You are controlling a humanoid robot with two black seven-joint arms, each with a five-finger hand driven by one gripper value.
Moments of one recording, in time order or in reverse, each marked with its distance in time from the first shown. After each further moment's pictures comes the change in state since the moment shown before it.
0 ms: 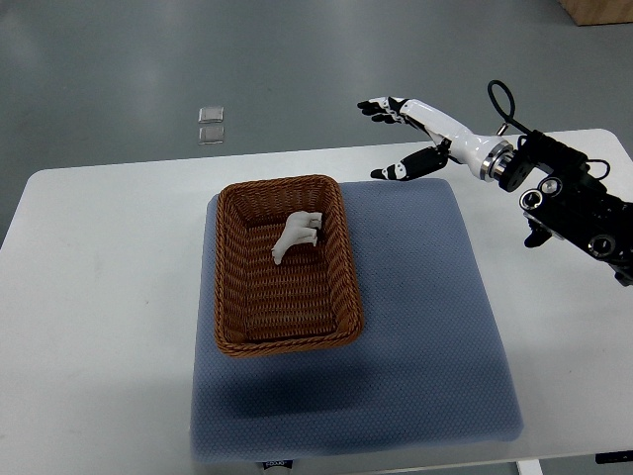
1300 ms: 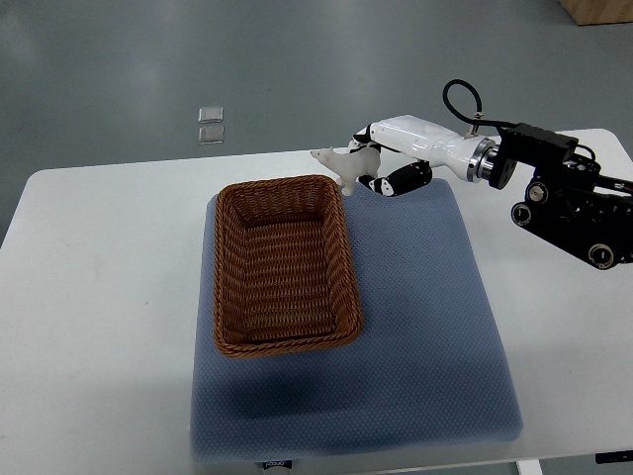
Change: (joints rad) left arm 0.000 0.000 0.000 0.000 0.000 0.000 0.000; right arm 0.167 -0.067 -0.290 0.172 -0.459 -0.077 0.038
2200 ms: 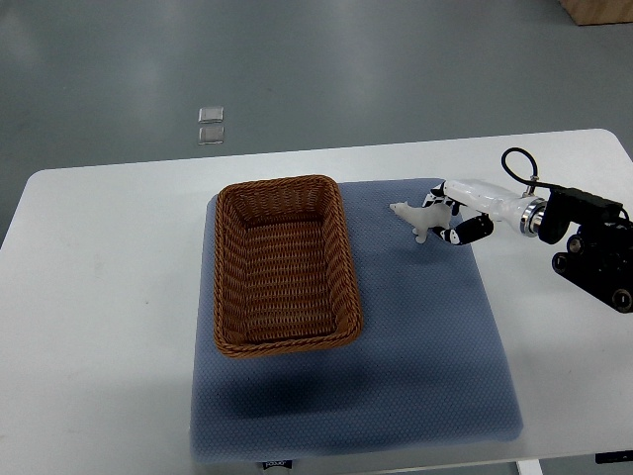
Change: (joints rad) left arm 0.000 0.000 0.000 0.000 0.000 0.000 0.000; right arm -0.203 -0.022 0.039 -0.231 -0.003 -0.029 -0.035
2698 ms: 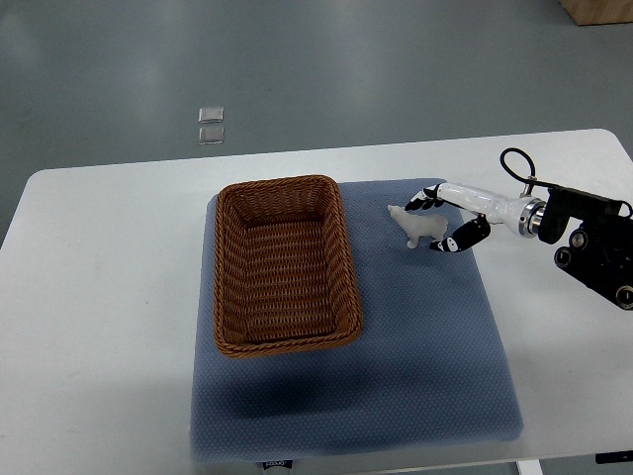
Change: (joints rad) left arm 0.000 0.000 0.000 0.000 0.000 0.000 0.000; right arm -0.018 -0.002 0.067 0.021 0.028 0.118 0.039
